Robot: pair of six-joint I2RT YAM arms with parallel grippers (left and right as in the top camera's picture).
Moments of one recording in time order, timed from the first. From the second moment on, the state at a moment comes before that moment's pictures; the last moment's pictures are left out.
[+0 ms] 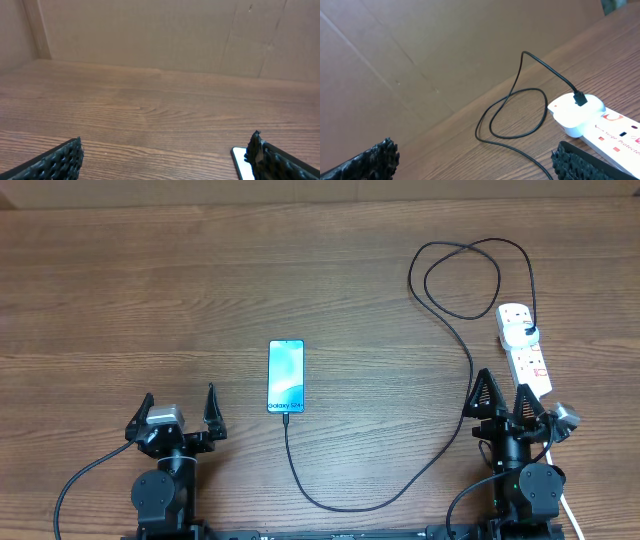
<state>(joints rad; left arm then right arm) 0.06 0.01 0.01 -0.08 -0.03 -0.07 0.03 0.01 0.02 -0.02 0.12 0.59</state>
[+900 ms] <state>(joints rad) 0.06 0.01 0.01 -0.08 -0.02 -0.07 0.03 0.01 0.02 -0.02 0.12 0.59</state>
